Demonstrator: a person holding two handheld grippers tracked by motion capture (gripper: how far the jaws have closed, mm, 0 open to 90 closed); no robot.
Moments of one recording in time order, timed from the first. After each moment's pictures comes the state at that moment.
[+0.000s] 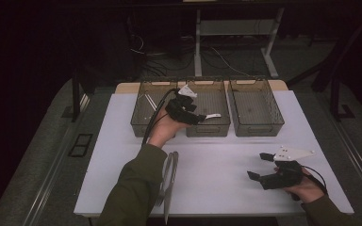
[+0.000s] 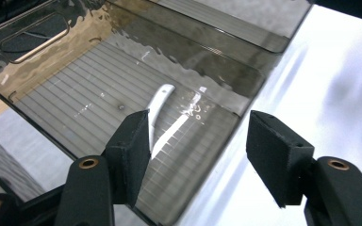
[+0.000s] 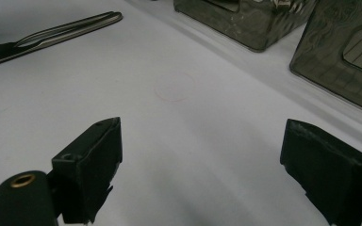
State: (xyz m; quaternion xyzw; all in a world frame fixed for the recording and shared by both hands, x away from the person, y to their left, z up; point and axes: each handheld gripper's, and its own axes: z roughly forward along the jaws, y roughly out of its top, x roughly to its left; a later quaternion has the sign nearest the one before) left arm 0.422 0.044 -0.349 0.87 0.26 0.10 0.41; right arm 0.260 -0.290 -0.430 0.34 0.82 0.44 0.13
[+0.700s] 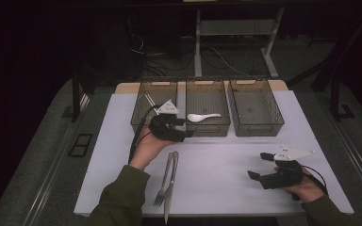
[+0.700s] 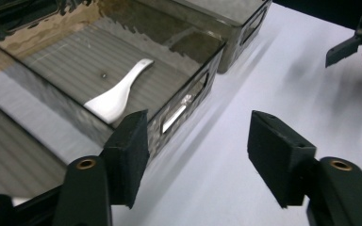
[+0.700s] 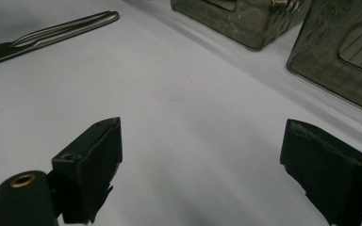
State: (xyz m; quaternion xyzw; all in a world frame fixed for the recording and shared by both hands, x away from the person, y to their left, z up) left arm 0.370 0.091 -0.362 0.85 0.27 0.09 0.44; right arm 0.261 -0.291 -0.430 0.35 0.82 0.44 0.13
